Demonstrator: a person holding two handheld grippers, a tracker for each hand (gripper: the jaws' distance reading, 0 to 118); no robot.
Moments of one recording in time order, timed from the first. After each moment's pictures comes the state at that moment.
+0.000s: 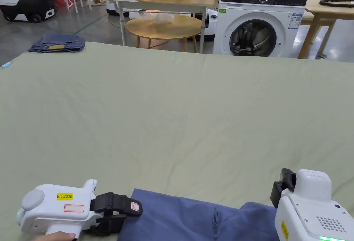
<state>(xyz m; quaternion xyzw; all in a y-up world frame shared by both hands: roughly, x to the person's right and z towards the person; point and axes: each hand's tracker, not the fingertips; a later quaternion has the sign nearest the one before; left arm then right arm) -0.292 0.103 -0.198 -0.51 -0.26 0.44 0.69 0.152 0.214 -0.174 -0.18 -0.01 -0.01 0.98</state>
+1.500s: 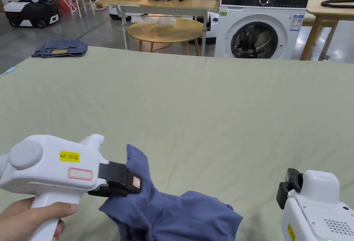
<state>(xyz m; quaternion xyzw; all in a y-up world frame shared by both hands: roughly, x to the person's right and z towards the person) -0.239 0.270 -0.193 -0.50 -0.20 0.26 0.80 0.166 0.220 -0.172 -0.17 -0.01 -0.01 0.99</state>
